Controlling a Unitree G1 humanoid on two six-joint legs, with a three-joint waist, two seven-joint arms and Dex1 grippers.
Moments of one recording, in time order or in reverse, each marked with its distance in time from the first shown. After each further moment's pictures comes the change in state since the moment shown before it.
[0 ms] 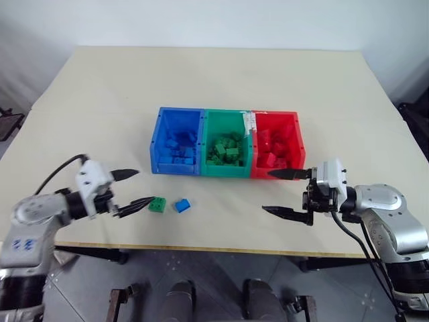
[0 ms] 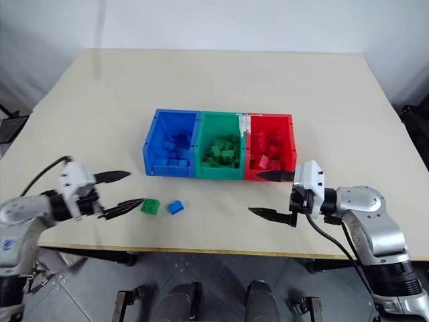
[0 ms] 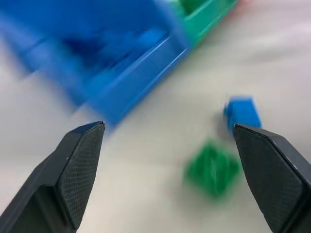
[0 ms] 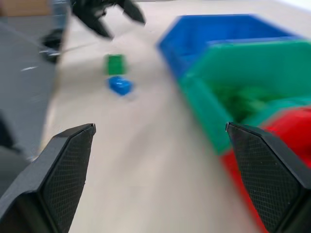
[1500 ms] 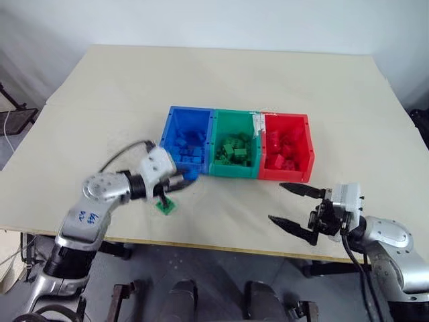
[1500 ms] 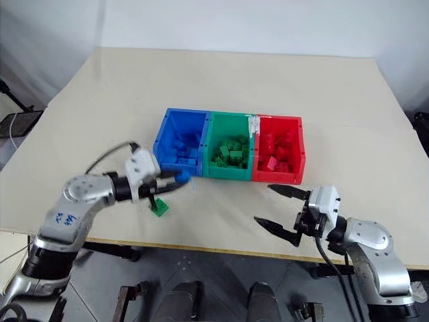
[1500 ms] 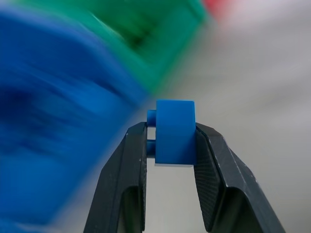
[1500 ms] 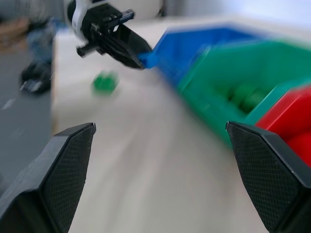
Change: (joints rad) left arm -0.496 -0.185 -0.431 -0.033 0.189 0.156 0.254; right arm 0.326 0.124 -0.172 -0.181 0.072 -0.072 -0.189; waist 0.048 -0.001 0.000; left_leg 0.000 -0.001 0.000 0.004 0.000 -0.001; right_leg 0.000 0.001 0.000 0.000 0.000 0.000
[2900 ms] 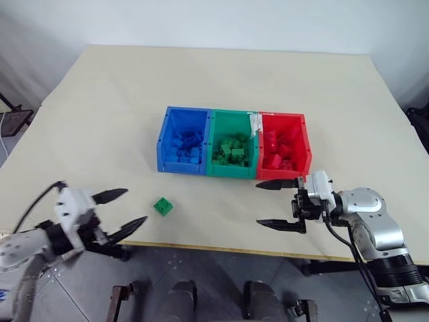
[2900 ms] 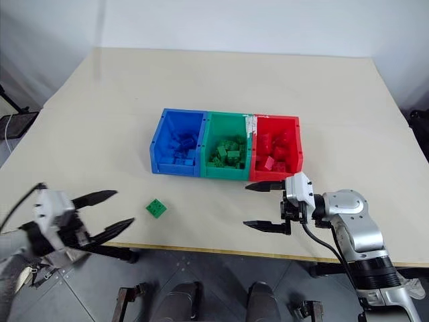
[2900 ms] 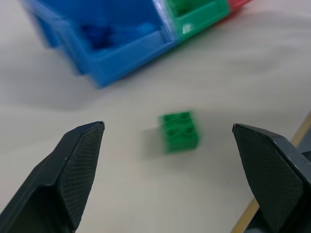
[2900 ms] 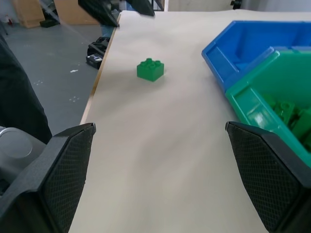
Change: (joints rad) left arm 0.659 0.124 0.357 -0.259 -0.228 -0.036 -0.041; right arm -0.311 -0.061 0.202 0.315 -0.109 -0.075 0.319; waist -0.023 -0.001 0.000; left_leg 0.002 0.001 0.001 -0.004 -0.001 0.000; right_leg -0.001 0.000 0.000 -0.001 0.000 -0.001
